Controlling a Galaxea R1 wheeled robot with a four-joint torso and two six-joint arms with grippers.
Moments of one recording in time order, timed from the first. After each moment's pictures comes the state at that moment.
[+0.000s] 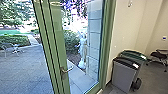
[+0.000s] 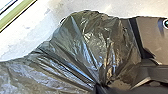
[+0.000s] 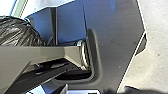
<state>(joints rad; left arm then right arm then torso) 1.50 3.09 -2.86 -0.90 -0.10 0.96 -1.62 3.08 -2.76 -0.05 0.06 0.27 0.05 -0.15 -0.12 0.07</state>
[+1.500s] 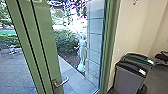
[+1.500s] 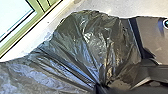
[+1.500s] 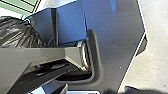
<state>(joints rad) 1.50 3.09 -2.86 -0.90 -0.10 0.96 -1.62 3.08 -2.76 -0.05 0.06 0.27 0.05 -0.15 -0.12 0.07</state>
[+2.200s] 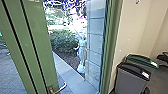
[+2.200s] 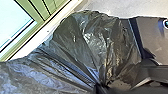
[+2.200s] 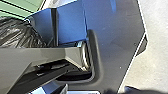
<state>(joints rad) 1.50 3.09 -2.86 -0.89 -0.11 0.96 -1.62 3.08 -2.76 -0.05 0.06 0.27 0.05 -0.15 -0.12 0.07</state>
